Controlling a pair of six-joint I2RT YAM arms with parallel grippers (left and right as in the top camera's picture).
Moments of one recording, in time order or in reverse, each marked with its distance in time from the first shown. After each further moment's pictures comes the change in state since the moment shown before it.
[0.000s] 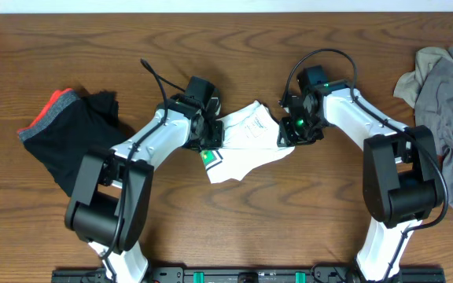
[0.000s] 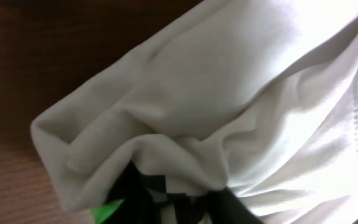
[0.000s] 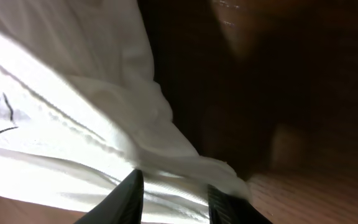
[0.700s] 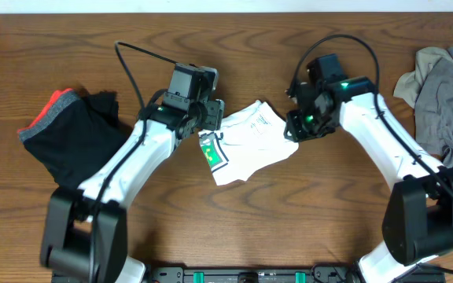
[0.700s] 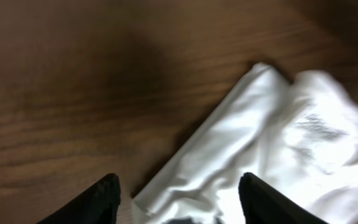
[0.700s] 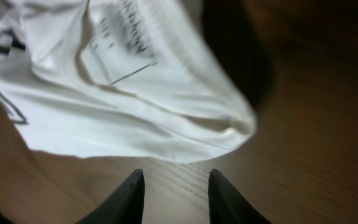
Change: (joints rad) left arm 0.021 -0.182 -0.031 0.207 -0.122 0.172; right arm 0.032 -0.238 0.003 -0.105 0.053 -0.003
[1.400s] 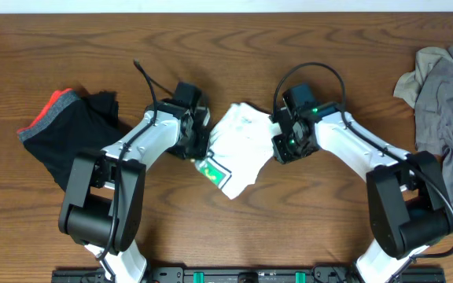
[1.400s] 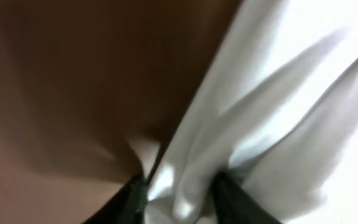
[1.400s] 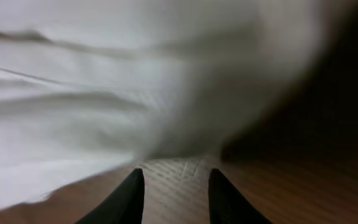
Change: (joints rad) left arm 0.040 0.170 0.000 -0.376 0.069 -0.011; right arm 0.097 0.060 -0.216 0.243 0.083 0.008
